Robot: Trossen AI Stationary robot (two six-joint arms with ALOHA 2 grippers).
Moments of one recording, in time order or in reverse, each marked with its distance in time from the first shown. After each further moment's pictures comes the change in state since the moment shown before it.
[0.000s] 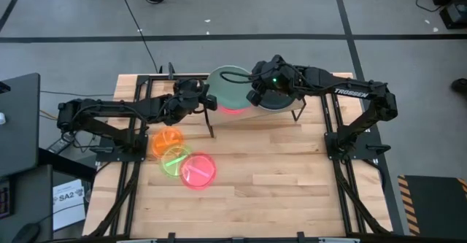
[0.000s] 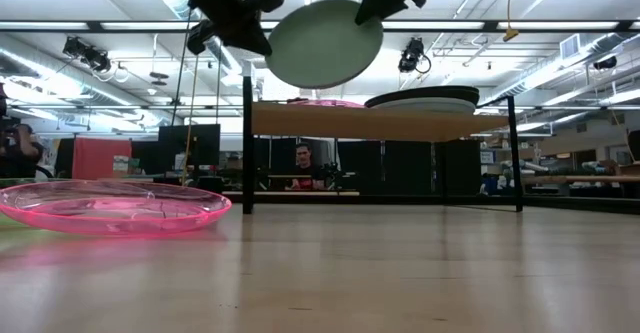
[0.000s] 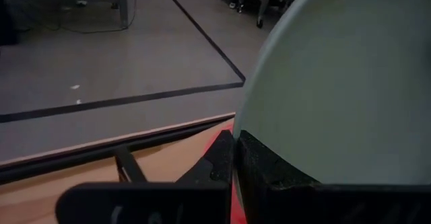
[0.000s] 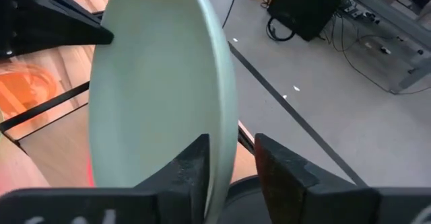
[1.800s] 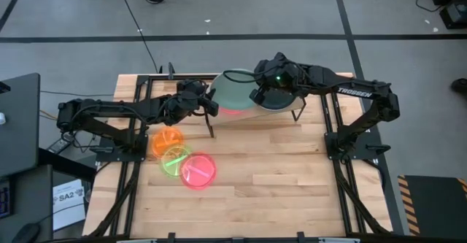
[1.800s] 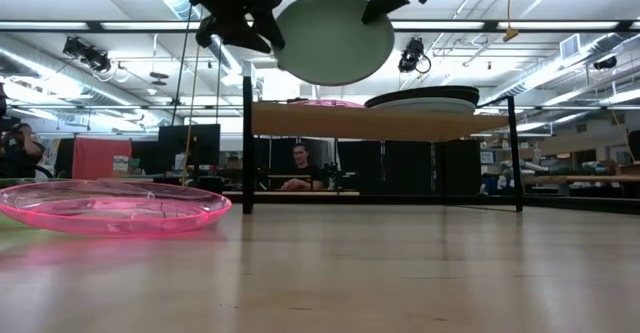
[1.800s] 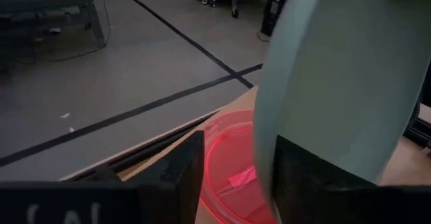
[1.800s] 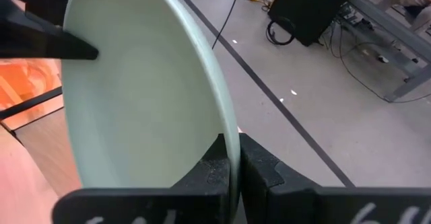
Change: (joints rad) left arm 0.001 -0.001 0.001 0.030 0.079 0.219; right arm -0.012 -0.026 0.000 -0.014 -0.009 -0.049
